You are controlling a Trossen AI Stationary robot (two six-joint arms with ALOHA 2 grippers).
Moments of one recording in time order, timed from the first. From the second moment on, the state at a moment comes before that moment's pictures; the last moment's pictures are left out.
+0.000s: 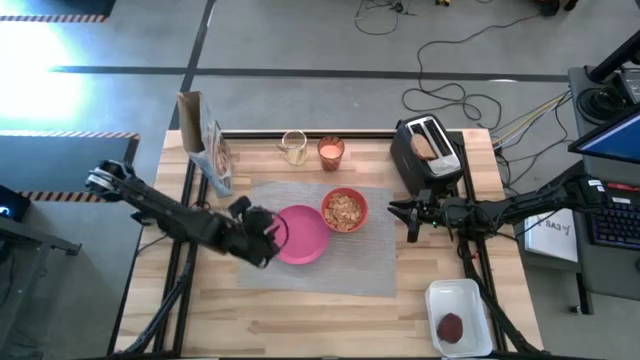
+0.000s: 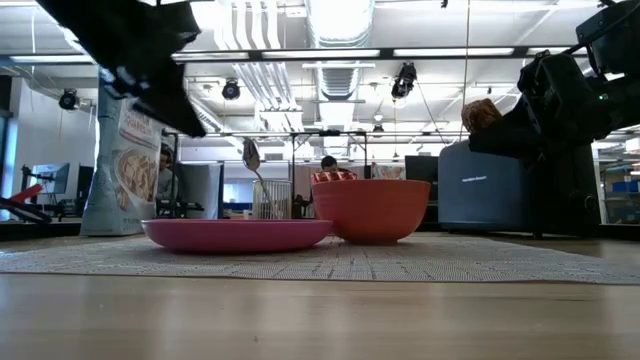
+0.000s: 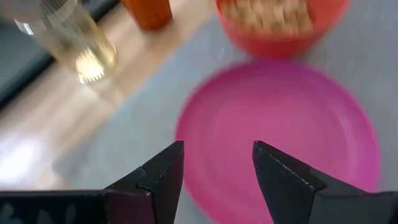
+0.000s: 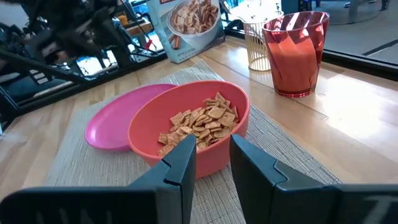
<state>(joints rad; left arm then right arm) -0.40 1.32 0.81 -0.62 -0.76 -0.79 0.06 0.74 0.01 0.53 0.34 0.34</state>
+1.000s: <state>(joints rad) -0.26 1.19 0.69 0.00 -0.62 -0.23 0.03 0.78 0.41 -0.11 0.49 0.49</state>
